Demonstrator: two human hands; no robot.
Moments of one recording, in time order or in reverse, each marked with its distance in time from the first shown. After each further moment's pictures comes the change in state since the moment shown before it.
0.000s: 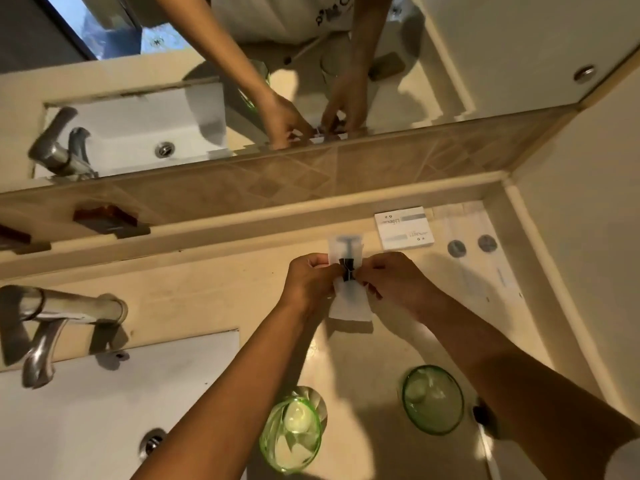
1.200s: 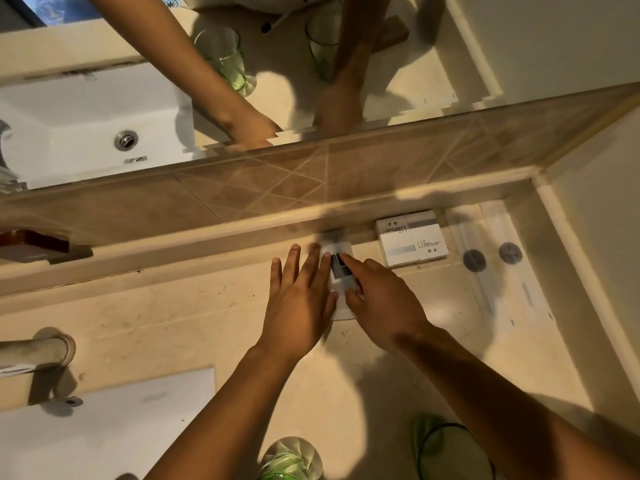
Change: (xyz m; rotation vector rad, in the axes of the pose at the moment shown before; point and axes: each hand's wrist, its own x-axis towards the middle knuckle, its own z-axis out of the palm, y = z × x) left_hand 0.080 -0.058 -0.019 1.340 0.084 0.805; right_hand 0.061 0.037 0.018 -0.689 0.078 -0.374
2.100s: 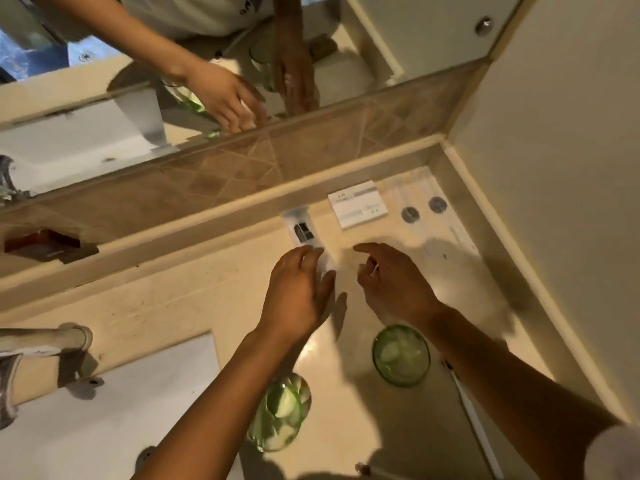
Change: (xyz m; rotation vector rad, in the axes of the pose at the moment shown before) left_hand -0.056 0.074 -0.065 -0.253 -0.020 0.077; right_hand -0.106 0.034 -0.023 0.172 0.267 0.118
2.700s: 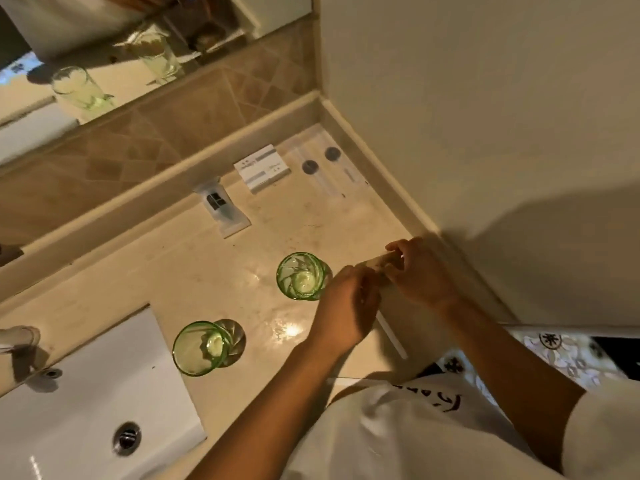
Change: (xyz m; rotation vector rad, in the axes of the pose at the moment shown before) left_hand -0.117 0.190 0.100 -0.313 -0.253 0.127; right_hand -0.173 0.138 -0.075 -0.028 0.067 0.356
